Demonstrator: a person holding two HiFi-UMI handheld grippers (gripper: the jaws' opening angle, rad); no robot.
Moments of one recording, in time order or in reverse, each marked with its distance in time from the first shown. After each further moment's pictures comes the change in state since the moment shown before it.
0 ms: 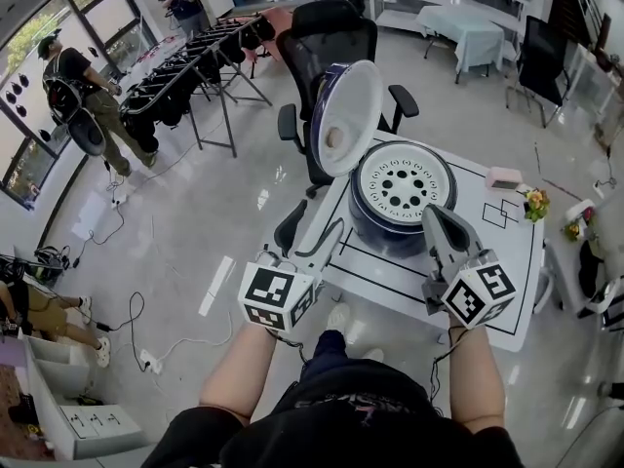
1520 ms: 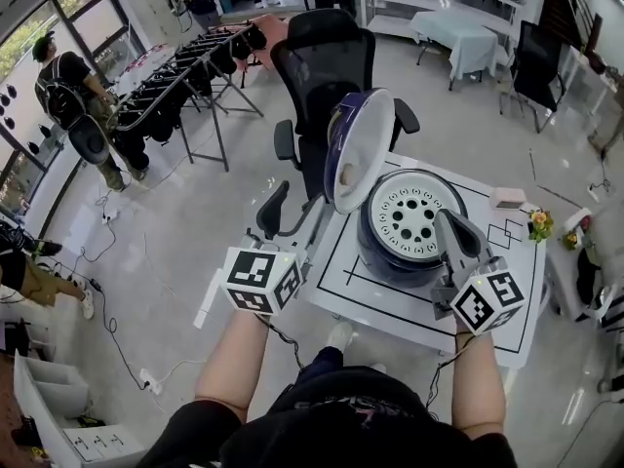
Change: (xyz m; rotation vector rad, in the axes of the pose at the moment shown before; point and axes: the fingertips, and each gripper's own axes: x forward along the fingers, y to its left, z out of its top) left arm 0.060 0.115 0.040 -0.045 -0.079 0.051; right arm 0.067 -0.028 0.019 -0.029 -0.015 -0.092
